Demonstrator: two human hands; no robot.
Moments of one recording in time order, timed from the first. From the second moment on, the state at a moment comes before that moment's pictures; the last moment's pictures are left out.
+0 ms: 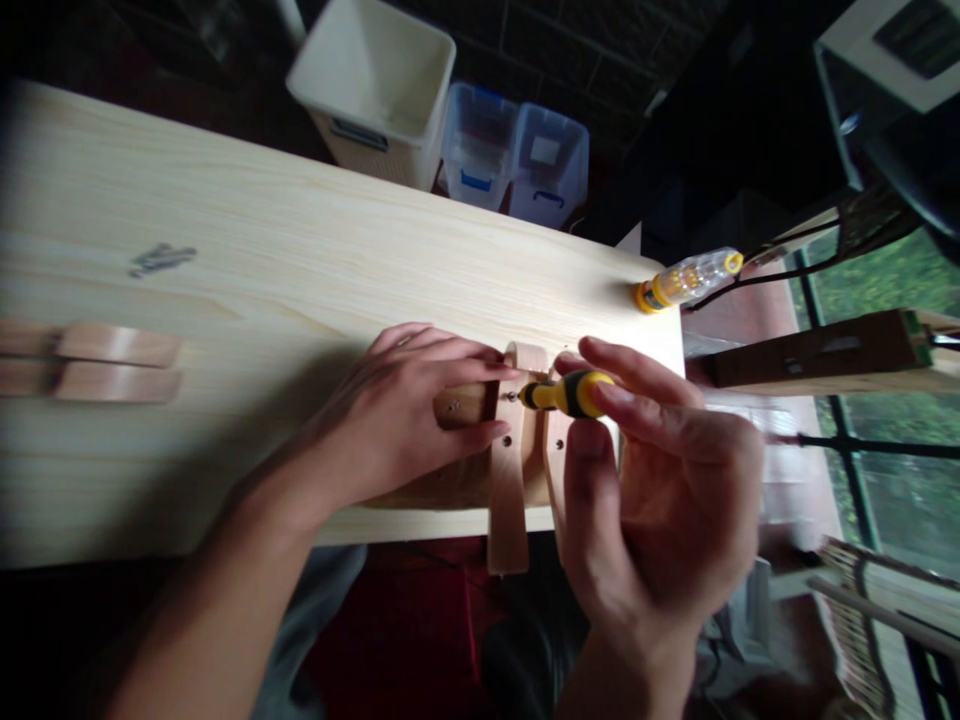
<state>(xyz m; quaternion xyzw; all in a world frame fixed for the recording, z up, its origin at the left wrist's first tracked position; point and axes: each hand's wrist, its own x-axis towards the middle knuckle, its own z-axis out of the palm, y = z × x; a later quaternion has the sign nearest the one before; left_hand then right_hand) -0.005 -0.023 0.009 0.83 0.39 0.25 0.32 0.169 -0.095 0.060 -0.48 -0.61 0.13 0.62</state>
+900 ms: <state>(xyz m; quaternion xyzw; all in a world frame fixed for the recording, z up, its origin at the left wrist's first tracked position) -0.005 -0.022 0.011 0.83 0.39 0.24 0.33 0.169 -0.093 0.057 -0.48 -0.60 0.11 0.63</state>
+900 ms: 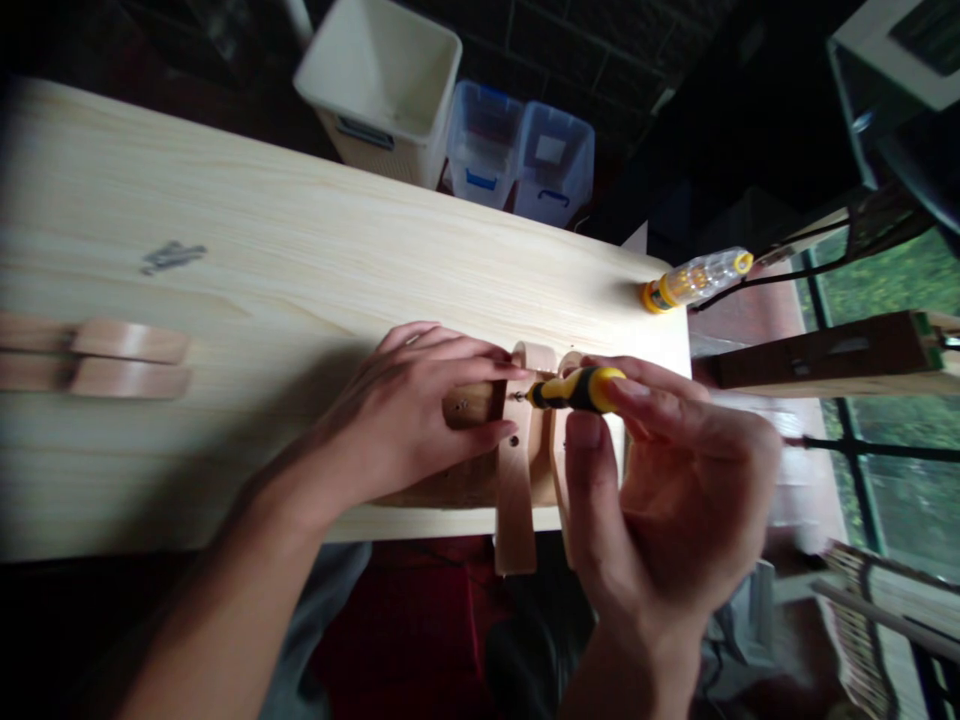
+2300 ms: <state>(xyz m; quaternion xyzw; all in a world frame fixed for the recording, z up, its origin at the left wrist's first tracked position) -0.006 -0.023 0.010 0.83 0.38 0.24 0.32 0.172 -0.090 0.059 -0.46 -0.61 0.11 0.63</state>
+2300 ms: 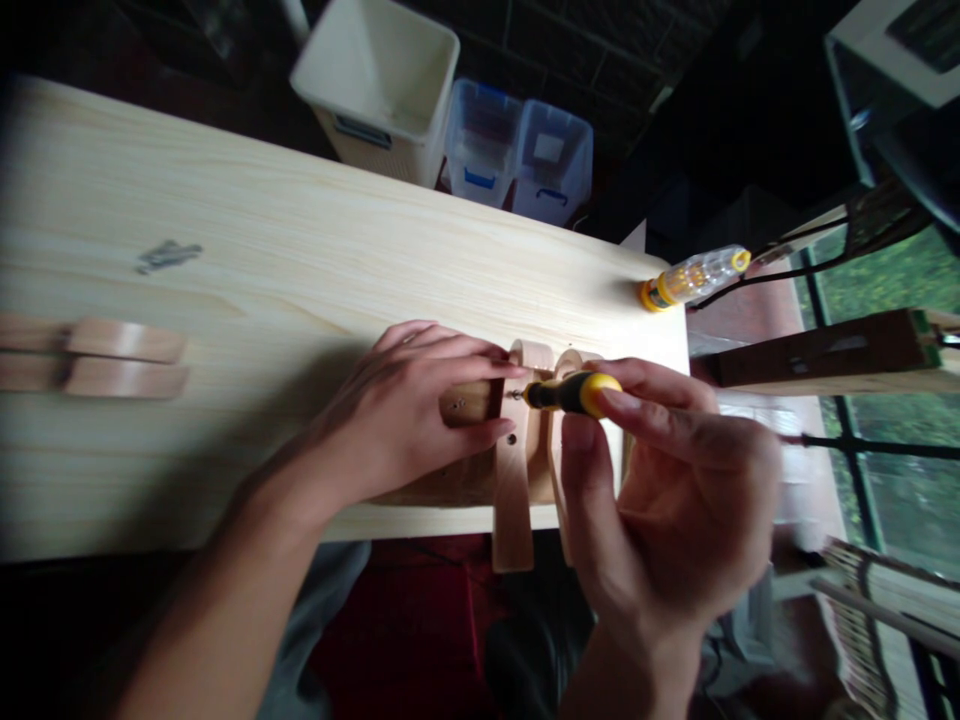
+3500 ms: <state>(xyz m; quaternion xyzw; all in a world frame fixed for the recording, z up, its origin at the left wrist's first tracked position) -0.003 -0.022 0.004 0.84 0.38 0.25 0.28 0.170 -0.107 0.066 -0.55 -0.57 0.19 0.58</state>
